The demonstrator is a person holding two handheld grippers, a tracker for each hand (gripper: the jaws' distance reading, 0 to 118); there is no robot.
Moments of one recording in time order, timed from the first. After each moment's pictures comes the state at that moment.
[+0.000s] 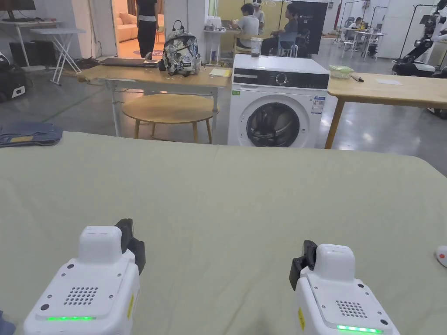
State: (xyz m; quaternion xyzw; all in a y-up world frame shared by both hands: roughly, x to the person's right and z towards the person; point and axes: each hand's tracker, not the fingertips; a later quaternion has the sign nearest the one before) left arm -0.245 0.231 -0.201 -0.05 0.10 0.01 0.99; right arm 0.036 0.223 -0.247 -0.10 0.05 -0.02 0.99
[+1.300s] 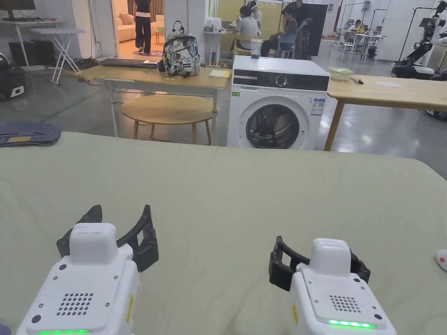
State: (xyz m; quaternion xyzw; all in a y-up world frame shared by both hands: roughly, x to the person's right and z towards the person) left arm -0.238 0.243 -0.198 0.04 0.11 0.01 0.99; right arm 0.027 0.236 -0.254 -0.09 0.03 0.00 0.99
